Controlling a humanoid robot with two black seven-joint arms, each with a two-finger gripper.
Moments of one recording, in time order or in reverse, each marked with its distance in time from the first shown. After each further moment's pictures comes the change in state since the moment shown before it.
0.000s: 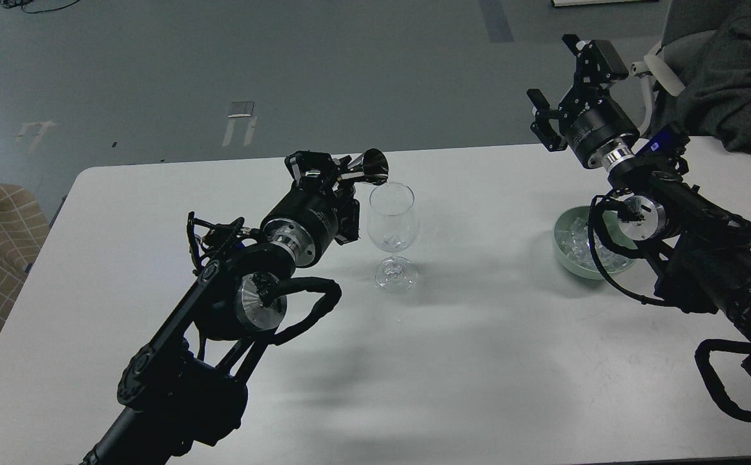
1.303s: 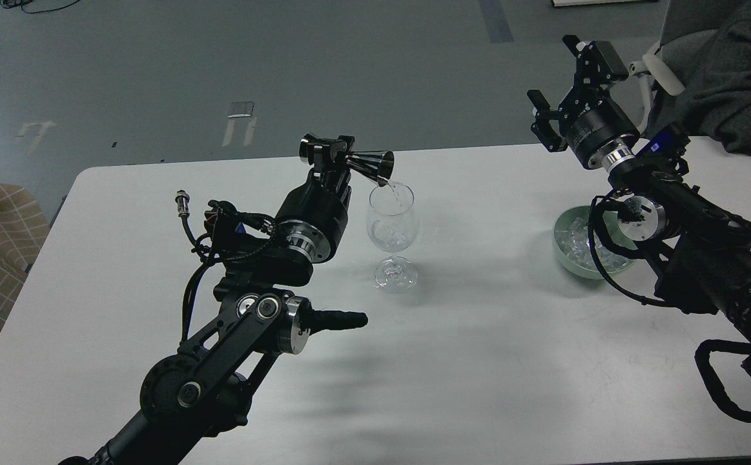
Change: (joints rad) left arm -0.023 0.000 0.111 0.005 0.522 0.000 0.031; right arm -0.002 0.000 0.000 0.000 0.000 -0.001 0.000
